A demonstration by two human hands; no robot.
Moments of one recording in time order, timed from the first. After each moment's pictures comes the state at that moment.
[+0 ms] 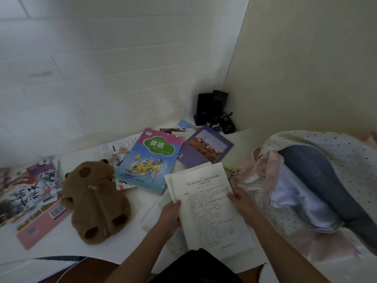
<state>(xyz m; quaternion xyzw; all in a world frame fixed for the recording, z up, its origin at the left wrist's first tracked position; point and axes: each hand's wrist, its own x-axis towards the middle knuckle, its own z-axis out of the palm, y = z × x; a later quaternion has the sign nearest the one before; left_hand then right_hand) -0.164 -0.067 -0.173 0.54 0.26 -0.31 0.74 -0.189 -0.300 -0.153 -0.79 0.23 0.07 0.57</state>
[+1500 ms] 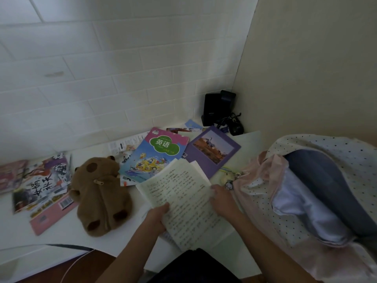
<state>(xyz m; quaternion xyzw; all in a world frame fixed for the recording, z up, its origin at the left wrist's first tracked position) -0.159 -0.042 -0.171 0.44 0.40 -0.27 0.75 -0.156 -0.262 -0.159 -0.93 0.11 0.18 0.30</state>
